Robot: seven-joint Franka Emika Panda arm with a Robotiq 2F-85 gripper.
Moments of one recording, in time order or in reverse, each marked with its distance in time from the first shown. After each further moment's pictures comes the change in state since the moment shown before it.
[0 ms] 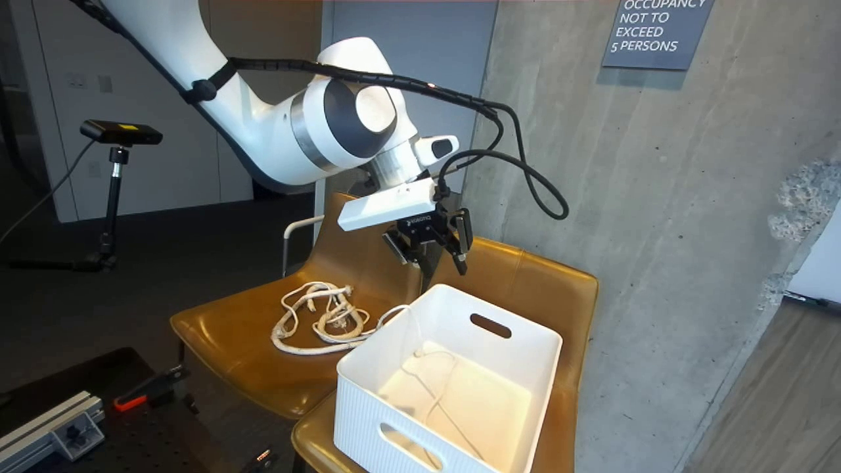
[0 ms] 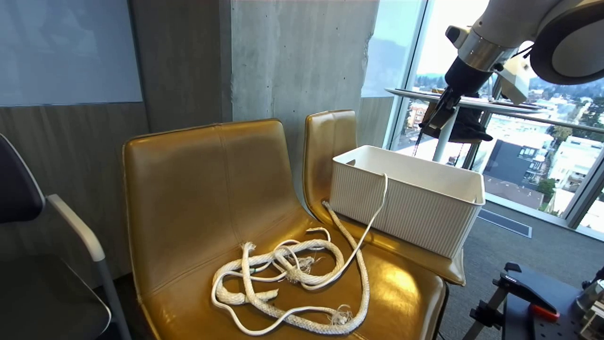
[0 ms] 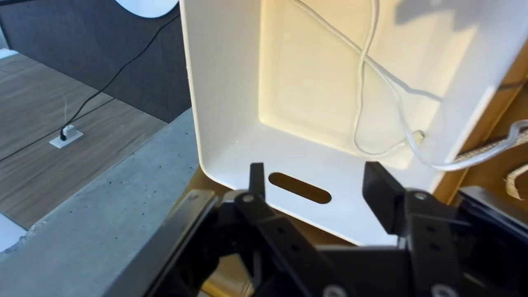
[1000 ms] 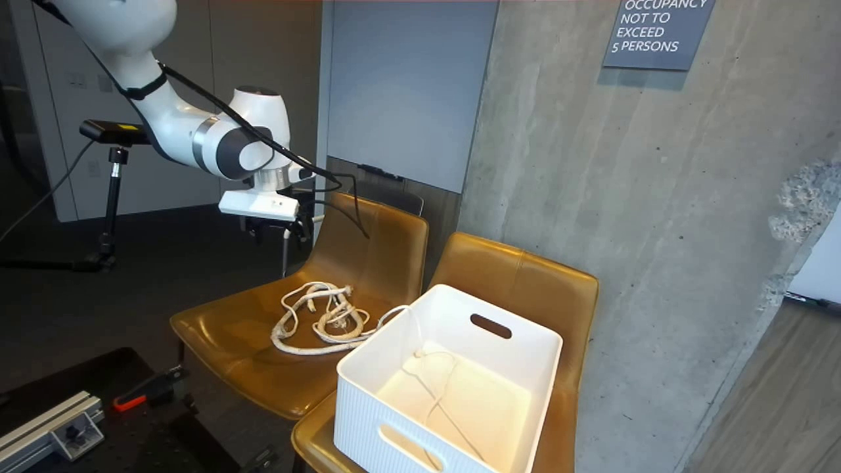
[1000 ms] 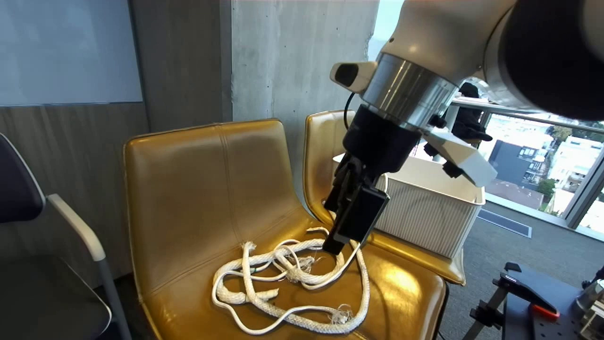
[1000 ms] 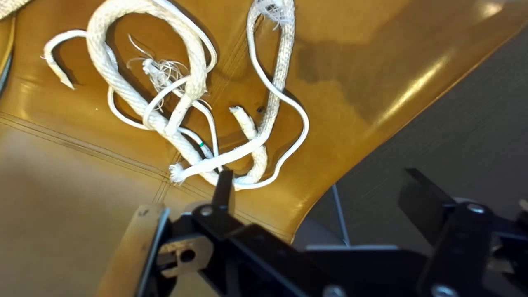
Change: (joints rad) arm 0.234 0.180 0.391 0.027 0.661 -0.002 -0.344
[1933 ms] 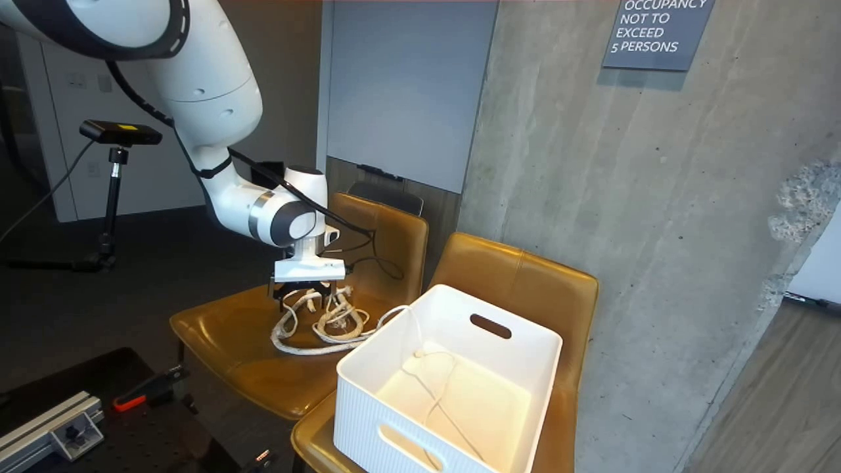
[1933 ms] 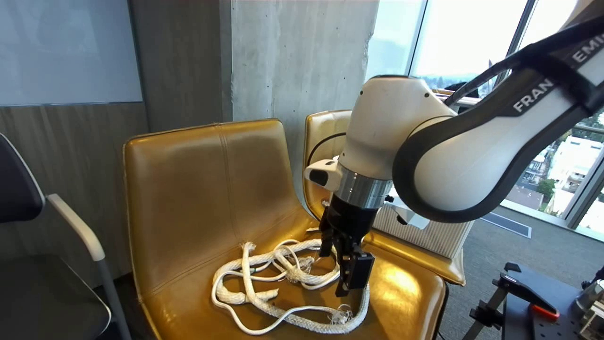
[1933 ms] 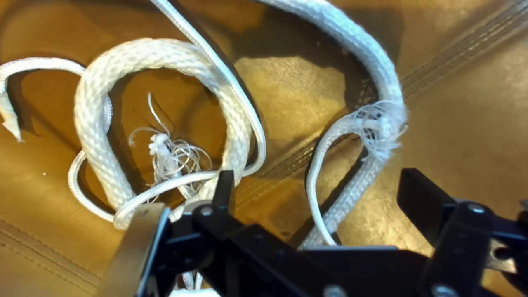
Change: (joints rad) arm -0.096 0.366 -0.015 0.204 -0.173 -0.046 -0.338
